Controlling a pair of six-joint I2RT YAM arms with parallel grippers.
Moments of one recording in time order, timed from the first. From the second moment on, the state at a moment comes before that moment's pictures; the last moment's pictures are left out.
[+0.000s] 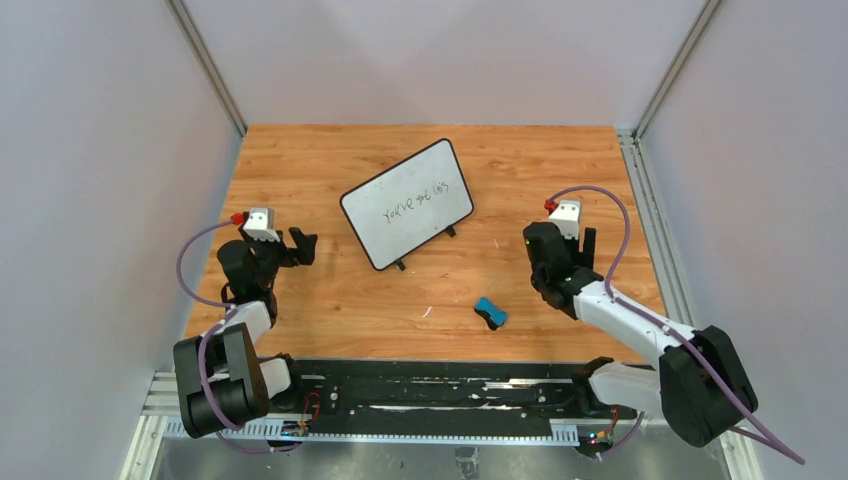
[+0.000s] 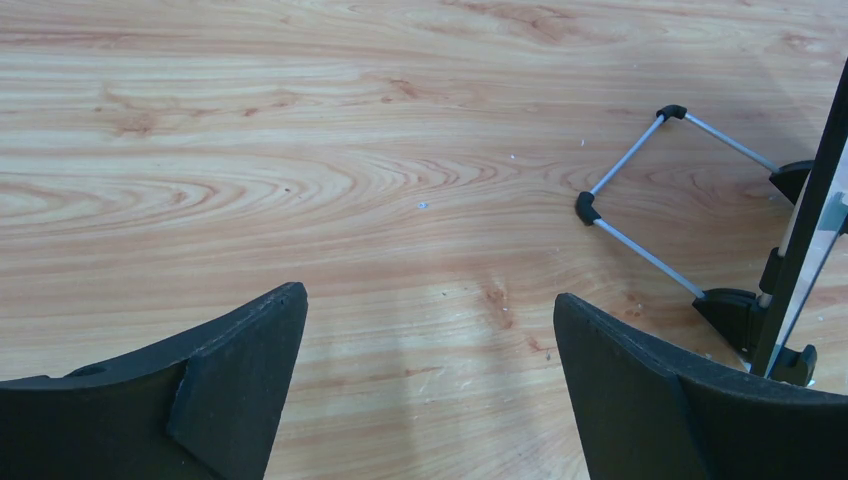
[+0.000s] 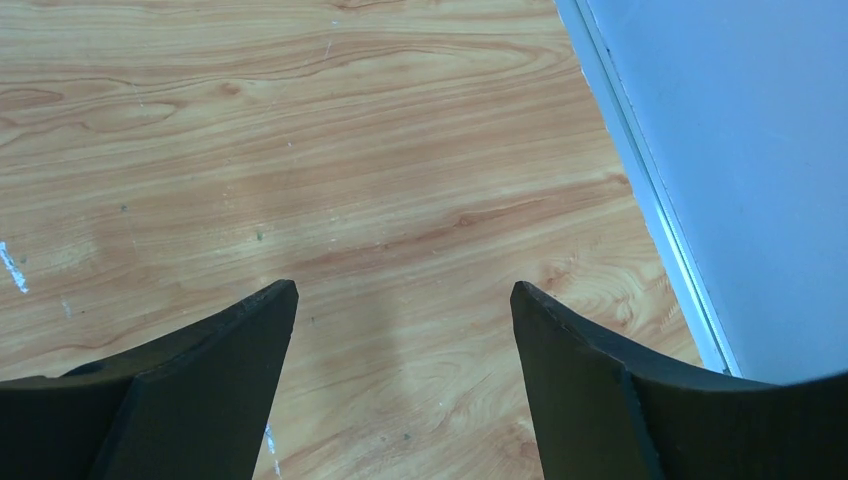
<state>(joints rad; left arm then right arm) 0.33 1.17 0.25 0.71 0.52 -0.06 0.50 1.16 0.56 -0.05 0.88 0.21</state>
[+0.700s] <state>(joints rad) 0.33 1.17 0.26 0.70 0.61 -0.06 0.50 1.15 0.76 -0.41 0.51 0.22</state>
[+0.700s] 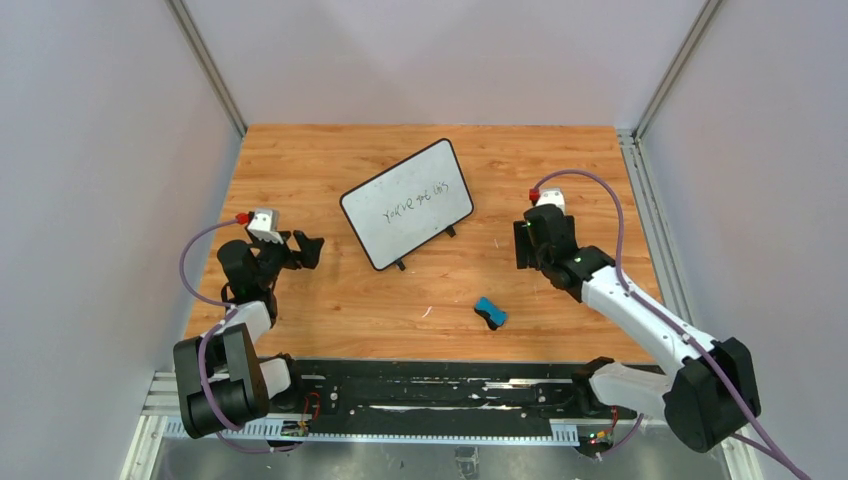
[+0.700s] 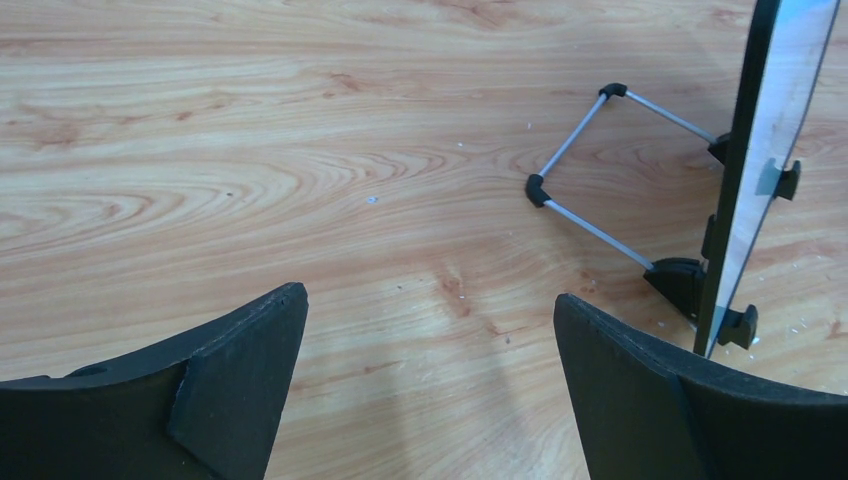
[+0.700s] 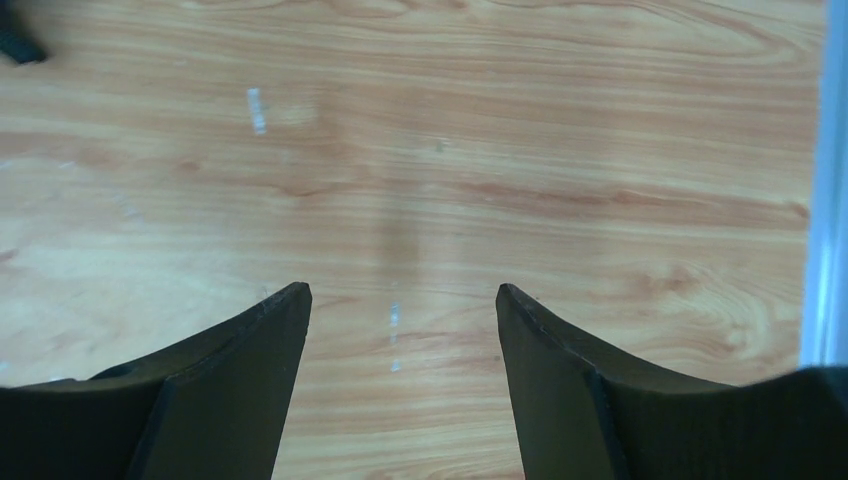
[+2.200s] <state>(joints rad) 0.33 1.18 0.28 0.65 0.99 -0.05 0.66 1.38 0.87 -0.68 -0.13 0.16</state>
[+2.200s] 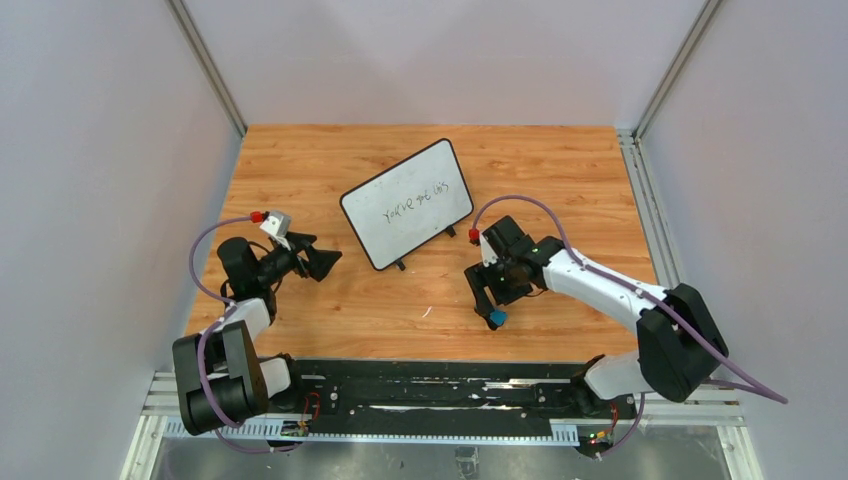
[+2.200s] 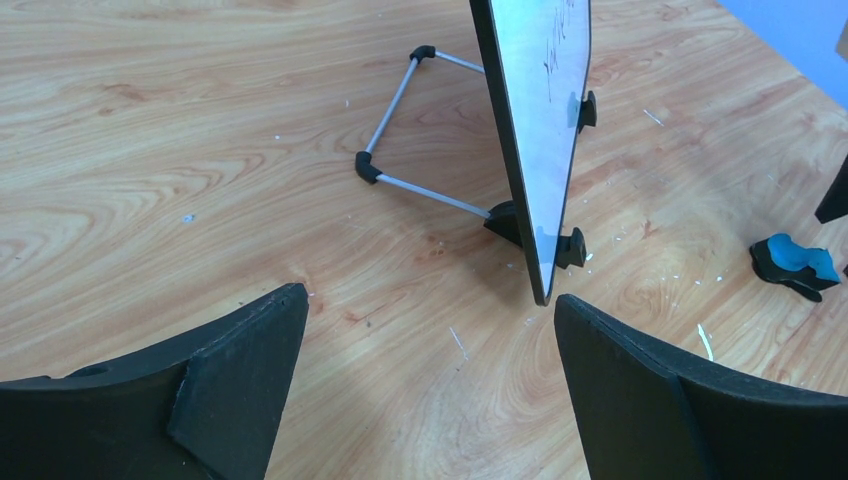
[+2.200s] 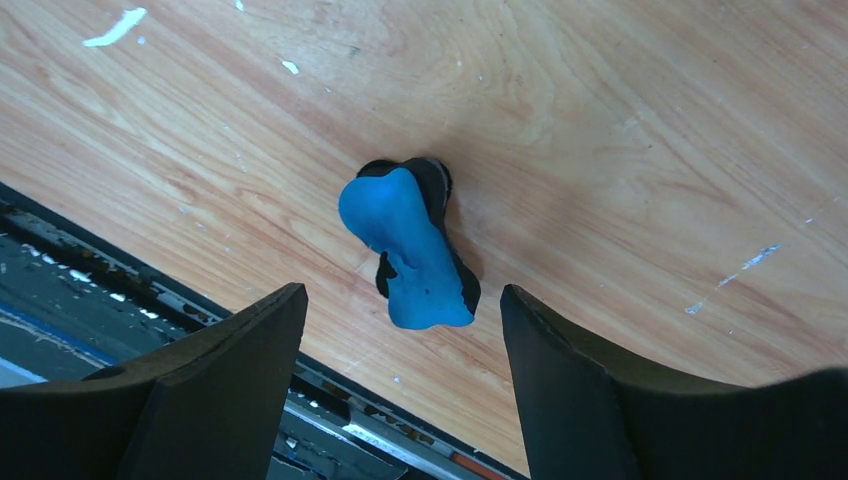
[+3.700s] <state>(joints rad) 0.33 1.19 0.29 0.63 0.98 -0.05 0.66 1.51 0.81 -0.57 -0.07 0.17</state>
